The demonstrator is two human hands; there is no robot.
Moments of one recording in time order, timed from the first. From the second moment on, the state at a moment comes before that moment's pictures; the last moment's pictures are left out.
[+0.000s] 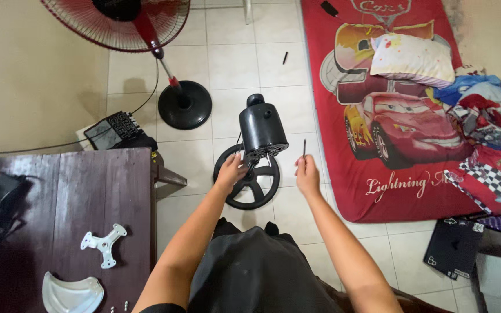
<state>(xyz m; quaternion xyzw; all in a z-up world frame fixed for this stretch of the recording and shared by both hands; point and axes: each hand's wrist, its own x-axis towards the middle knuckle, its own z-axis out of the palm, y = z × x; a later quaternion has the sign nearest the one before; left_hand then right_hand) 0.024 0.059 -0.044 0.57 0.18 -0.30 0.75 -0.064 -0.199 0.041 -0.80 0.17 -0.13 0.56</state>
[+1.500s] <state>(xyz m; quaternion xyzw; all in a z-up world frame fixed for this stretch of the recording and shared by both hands) 0.036 0.030 -0.002 0.66 0.11 -0.10 0.74 -0.001 -0.191 0.091 -0.88 0.08 -0.09 0.45</state>
